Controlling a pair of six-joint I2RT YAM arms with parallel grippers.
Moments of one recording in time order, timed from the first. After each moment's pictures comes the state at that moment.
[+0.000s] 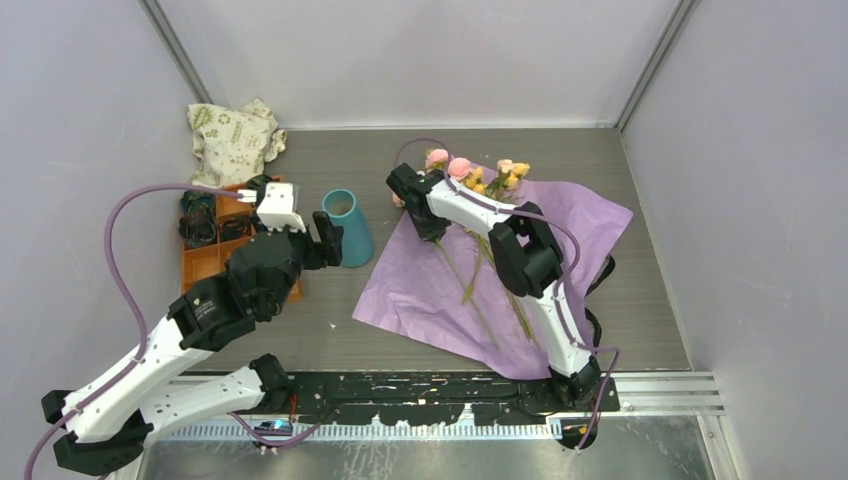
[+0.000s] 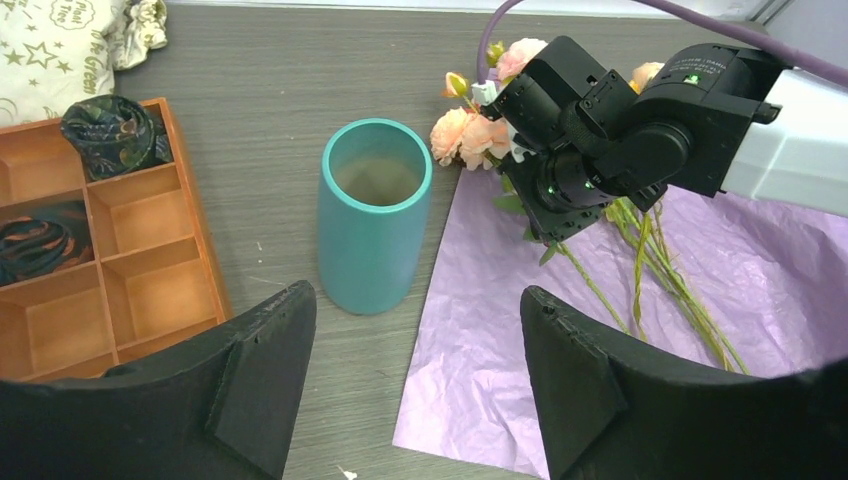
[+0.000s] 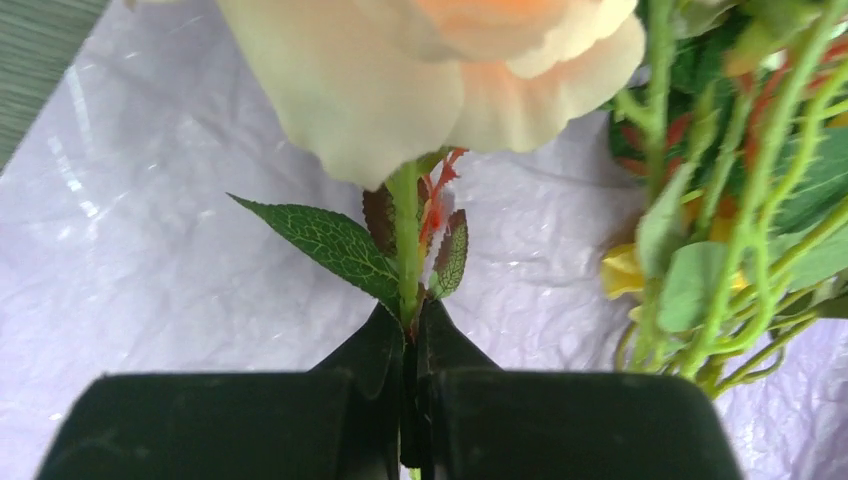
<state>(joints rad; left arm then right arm) -0.94 0.76 1.06 -0.61 -0.72 -0.39 0.70 2.27 1.88 -0.91 0.30 0.26</state>
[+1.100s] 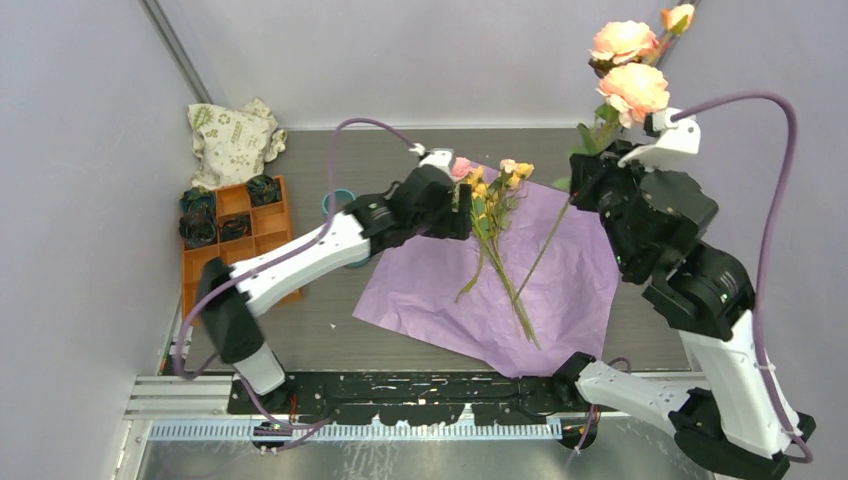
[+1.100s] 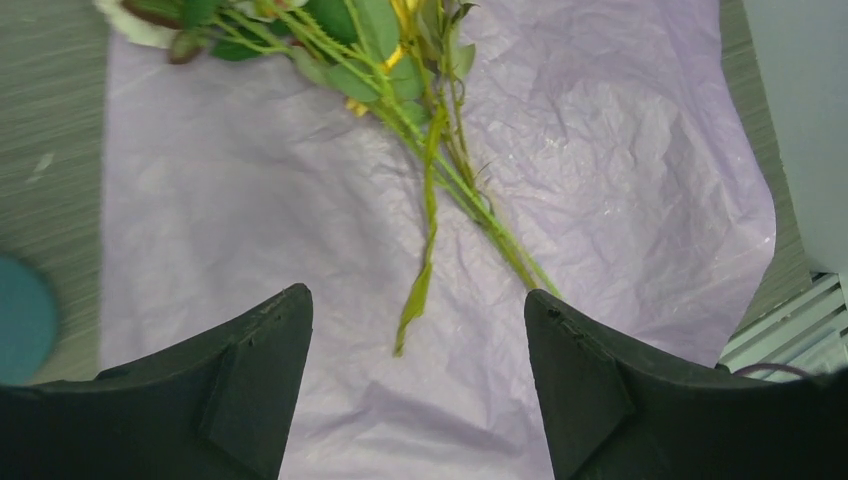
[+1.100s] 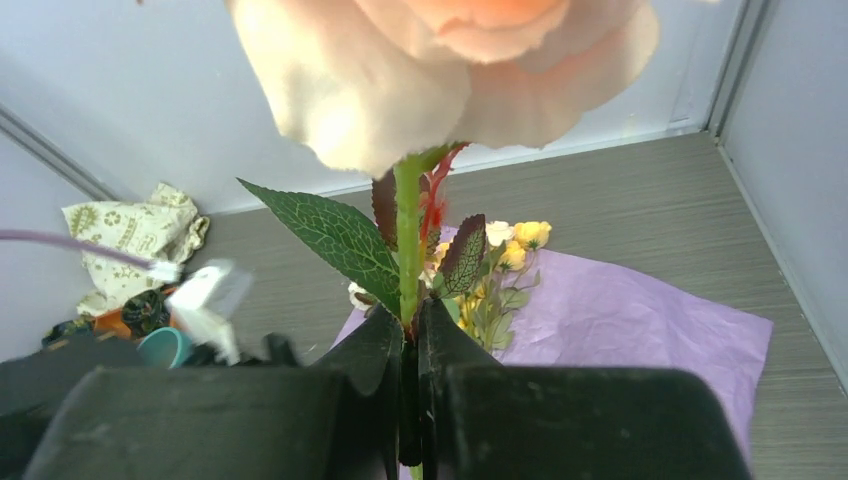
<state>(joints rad) -0.94 1.57 1.49 -0.53 -0.26 -0.59 0.70 0.99 1.67 -0.79 0.64 0.34</state>
